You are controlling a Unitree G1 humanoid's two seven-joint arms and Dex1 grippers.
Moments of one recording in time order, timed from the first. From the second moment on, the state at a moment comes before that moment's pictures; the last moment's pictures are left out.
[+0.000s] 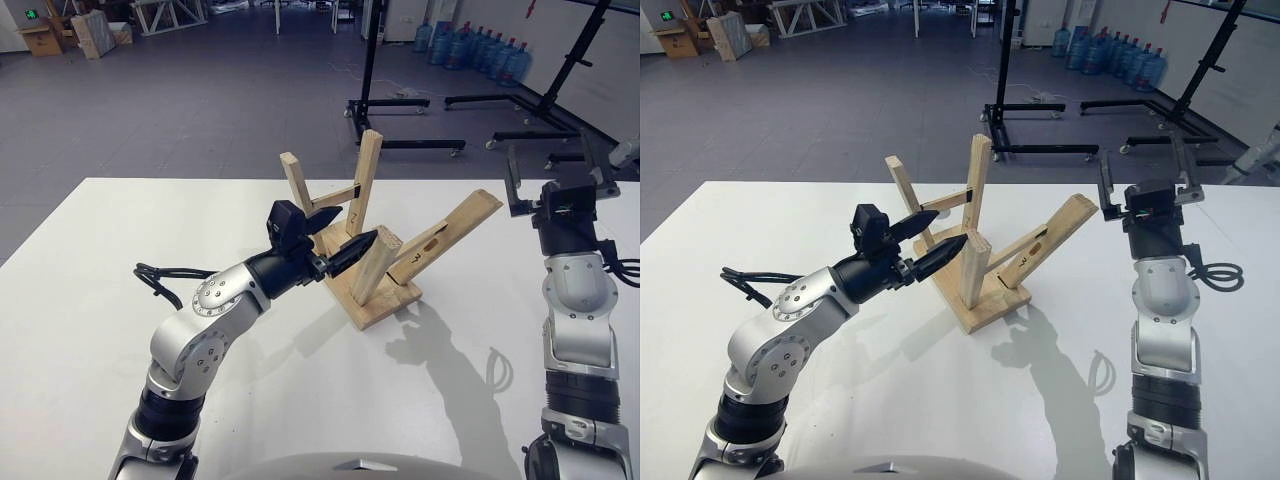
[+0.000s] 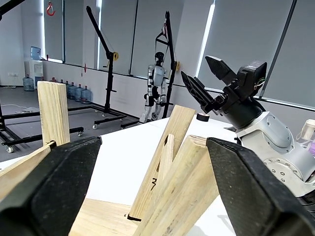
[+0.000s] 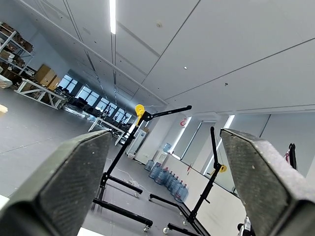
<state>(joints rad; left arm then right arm) -0.25 0.21 -0.19 -0.57 -0.63 0.65 -0.35 -0.21 -0.45 -0.34 -0.08 -0.11 -0.26 0.11</state>
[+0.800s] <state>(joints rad) -0.25 0.20 -0.19 -0.56 -0.61 0.65 -0.36 -0.22 -0.45 -0.27 -0.02 -0.10 -0.28 0.09</state>
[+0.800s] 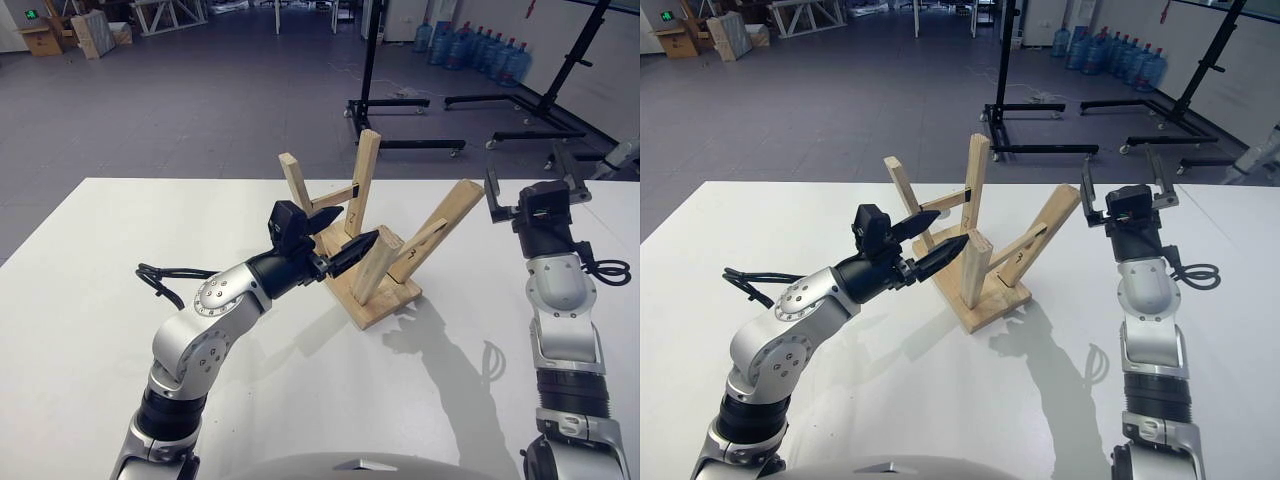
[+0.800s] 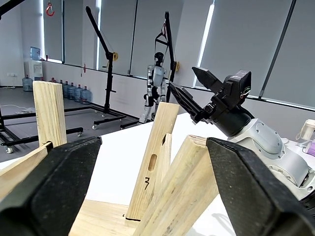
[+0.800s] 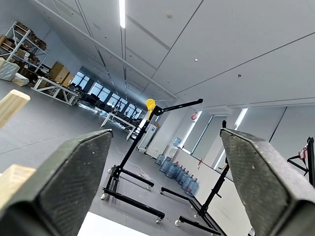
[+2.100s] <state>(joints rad) -0.25 0.20 -0.19 -0.54 -0.60 0.62 -0.37 -0.19 -0.55 -0.15 -0.03 -0.32 -0.54 0.13</state>
